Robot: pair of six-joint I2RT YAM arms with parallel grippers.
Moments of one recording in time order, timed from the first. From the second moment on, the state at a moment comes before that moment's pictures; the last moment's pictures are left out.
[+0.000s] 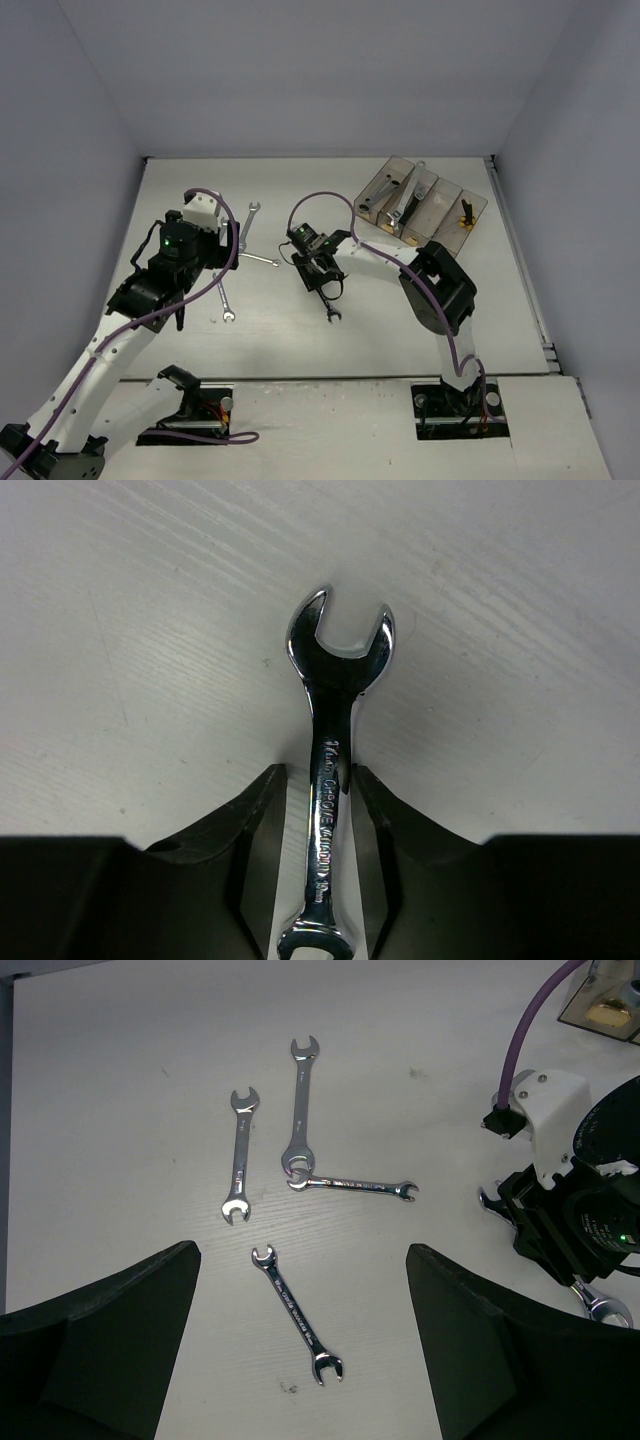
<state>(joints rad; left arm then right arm) -0.46 0.85 0.99 -0.56 -0.27 -0.07 0.85 2.01 1.37 -0.53 0.08 0.30</state>
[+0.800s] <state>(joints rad) -0.46 0.85 0.99 -0.56 -0.27 -0.07 0.88 2.00 1.38 -0.65 0.09 0.39</state>
